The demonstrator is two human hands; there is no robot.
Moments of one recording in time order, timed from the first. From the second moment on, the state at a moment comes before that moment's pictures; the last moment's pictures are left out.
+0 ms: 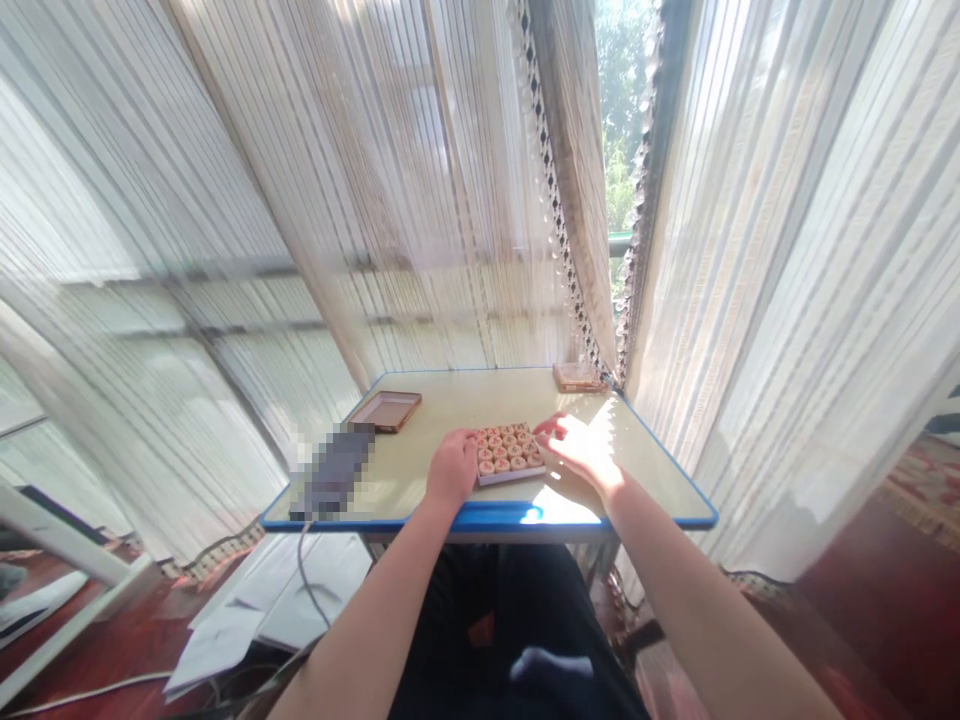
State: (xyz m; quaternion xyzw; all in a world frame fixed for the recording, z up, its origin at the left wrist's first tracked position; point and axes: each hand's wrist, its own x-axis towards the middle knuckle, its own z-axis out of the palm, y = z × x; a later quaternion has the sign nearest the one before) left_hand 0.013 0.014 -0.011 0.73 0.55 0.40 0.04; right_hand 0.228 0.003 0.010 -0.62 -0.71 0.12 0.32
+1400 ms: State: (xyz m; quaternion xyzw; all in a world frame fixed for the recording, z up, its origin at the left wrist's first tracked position) left_hand 0.013 0.014 -0.010 0.72 0.58 0.39 0.06; right_hand 0.226 0.001 0.011 -0.53 -0.75 0.24 0.32
